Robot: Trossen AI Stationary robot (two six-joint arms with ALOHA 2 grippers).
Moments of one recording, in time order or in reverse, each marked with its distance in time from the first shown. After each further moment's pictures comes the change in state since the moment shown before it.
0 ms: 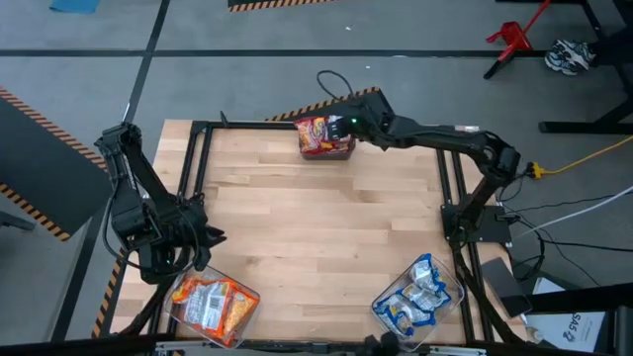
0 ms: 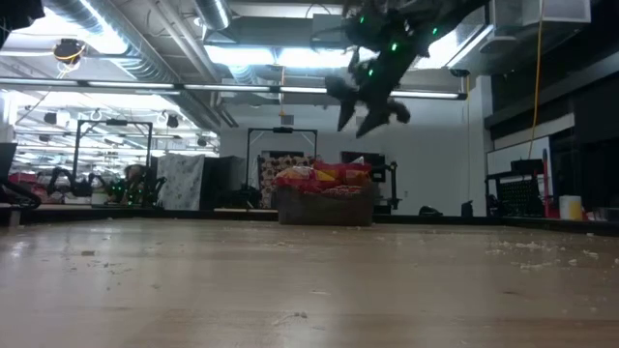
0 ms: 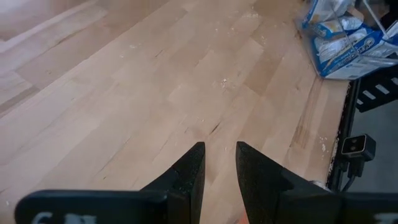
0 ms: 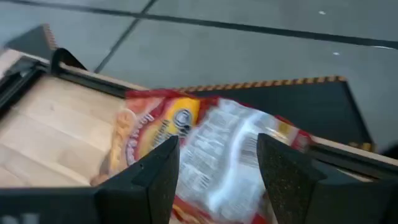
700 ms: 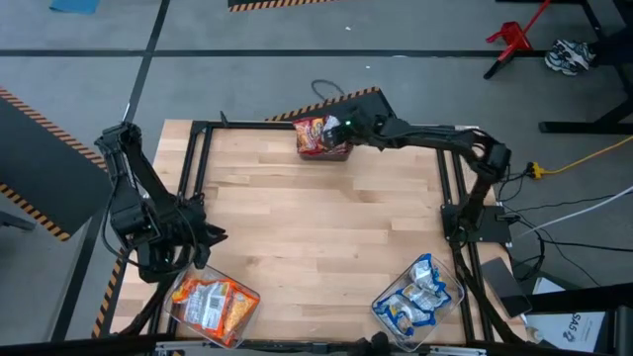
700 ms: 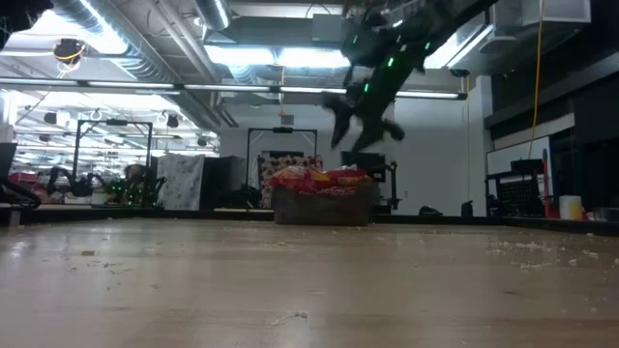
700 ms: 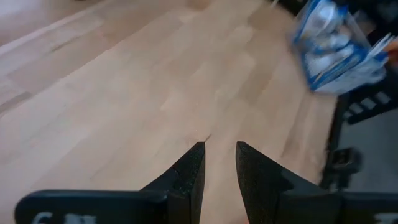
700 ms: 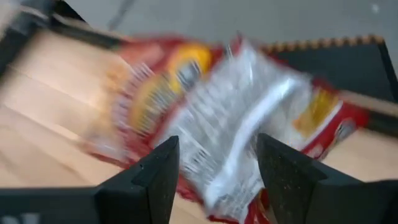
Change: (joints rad) left arm 0.000 -0.012 0.000 0.013 -0.045 -0.013; right arm -0.004 0.105 -0.004 0.019 -0.163 0.045
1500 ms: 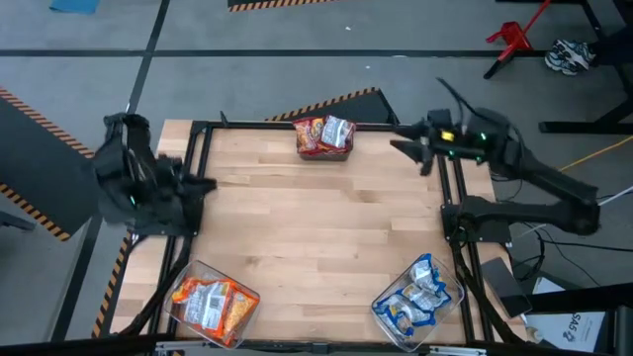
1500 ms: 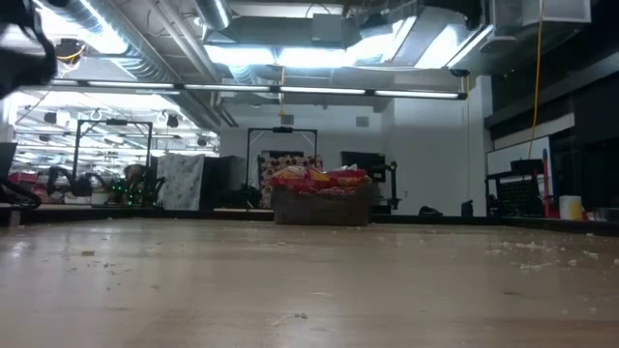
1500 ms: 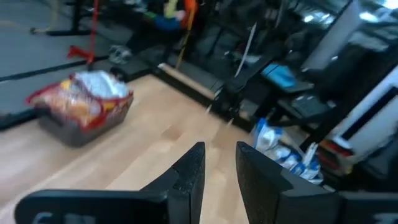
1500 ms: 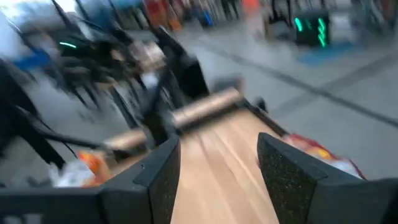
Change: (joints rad) left arm -0.022 -0.384 0.000 0.151 -0.445 0.525; right arm 0.027 -0.960 -0.282 -0.017 -0.458 -0.382
